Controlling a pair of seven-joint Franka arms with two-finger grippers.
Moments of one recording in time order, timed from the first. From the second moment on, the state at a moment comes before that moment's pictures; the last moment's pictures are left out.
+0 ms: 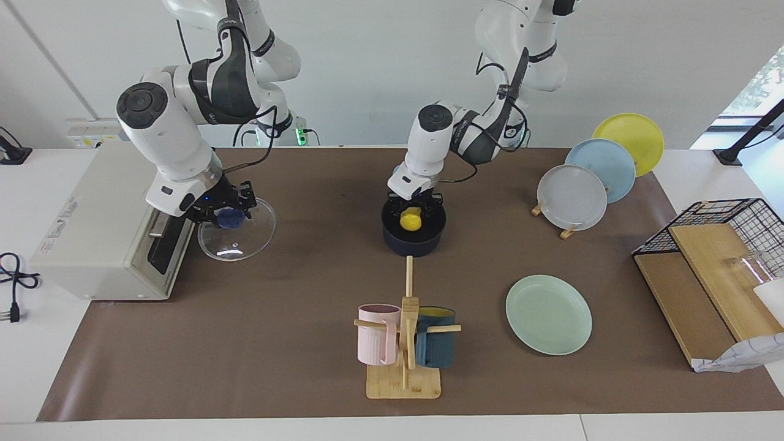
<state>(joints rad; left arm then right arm) -0.66 0.21 -0.10 -2.09 -0.06 2.39 -0.65 0.05 0.14 0.00 -1.72 0.02 1.73 -0.26</state>
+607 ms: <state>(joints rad) -0.66 0.22 -0.10 -2.10 -0.06 2.39 -0.60 0.06 0.14 0.00 -1.72 0.02 1.73 -0.26</state>
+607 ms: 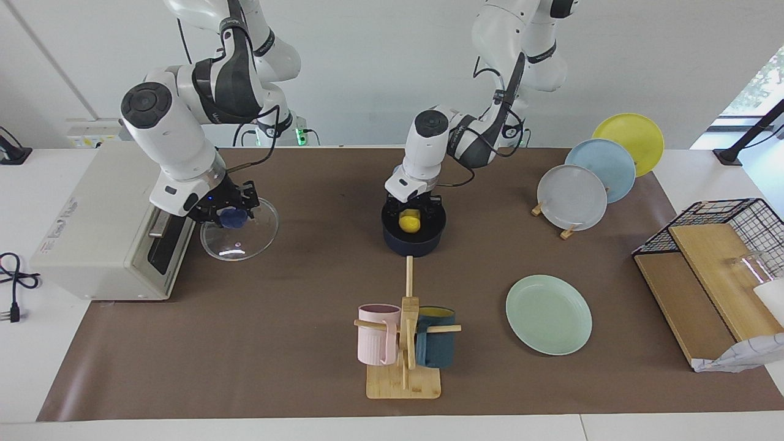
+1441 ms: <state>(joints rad) -0.36 0.00 -0.07 -1.77 -0.06 1.85 -0.36 0.14 0.14 0.01 -1.70 0.02 1.74 -0.14</state>
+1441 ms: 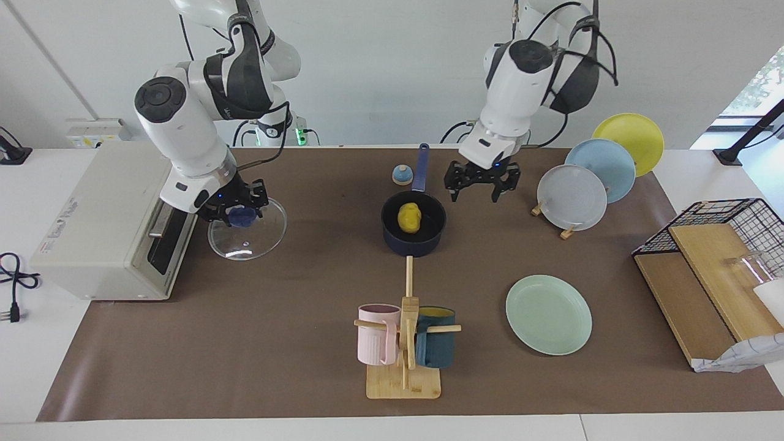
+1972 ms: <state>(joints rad) -0.11 0.00 -0.06 -1.56 -0.04 1.55 -0.08 0.53 0.17 0.01 -1.66 0.02 1.83 0.42</state>
